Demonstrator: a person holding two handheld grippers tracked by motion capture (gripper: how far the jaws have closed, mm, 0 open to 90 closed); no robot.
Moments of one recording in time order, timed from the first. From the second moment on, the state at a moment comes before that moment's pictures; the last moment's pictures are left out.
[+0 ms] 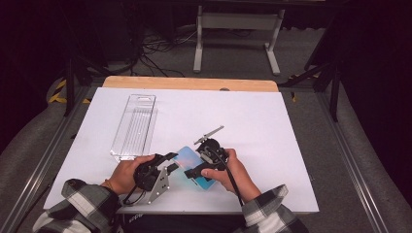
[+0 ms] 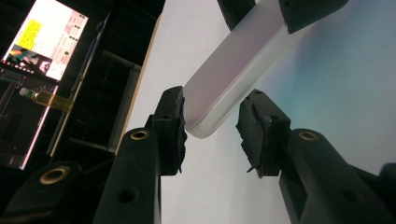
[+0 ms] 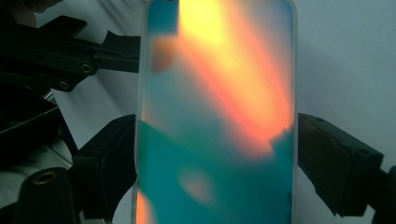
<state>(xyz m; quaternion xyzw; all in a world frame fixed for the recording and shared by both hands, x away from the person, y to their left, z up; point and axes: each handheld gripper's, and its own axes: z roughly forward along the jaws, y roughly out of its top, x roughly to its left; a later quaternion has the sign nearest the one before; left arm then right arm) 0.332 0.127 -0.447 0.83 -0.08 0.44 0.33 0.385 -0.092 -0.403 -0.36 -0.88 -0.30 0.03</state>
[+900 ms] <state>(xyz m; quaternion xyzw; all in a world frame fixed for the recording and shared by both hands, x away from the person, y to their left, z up) 0.327 0.126 -0.451 0.83 -0.12 0.47 0.29 0.390 -0.109 -0.395 -0.39 -0.85 -0.35 0.07</state>
